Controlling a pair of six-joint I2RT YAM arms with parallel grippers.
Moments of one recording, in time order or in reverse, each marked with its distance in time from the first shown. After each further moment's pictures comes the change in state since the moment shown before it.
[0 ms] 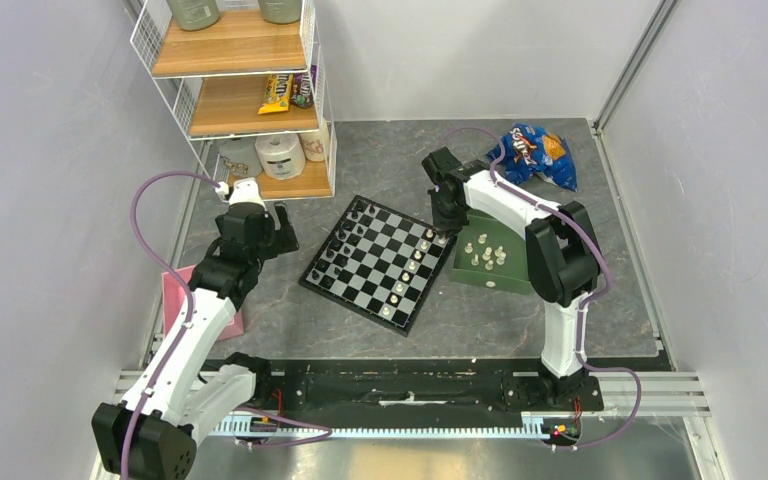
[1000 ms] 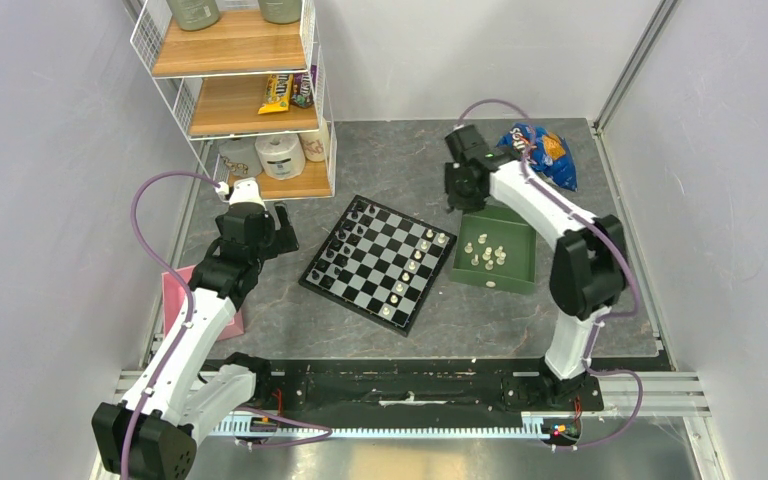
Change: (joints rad) left arm 0.000 0.001 0.000 -0.001 0.000 0.000; right arm -0.045 -0.100 0.033 0.001 0.012 -0.023
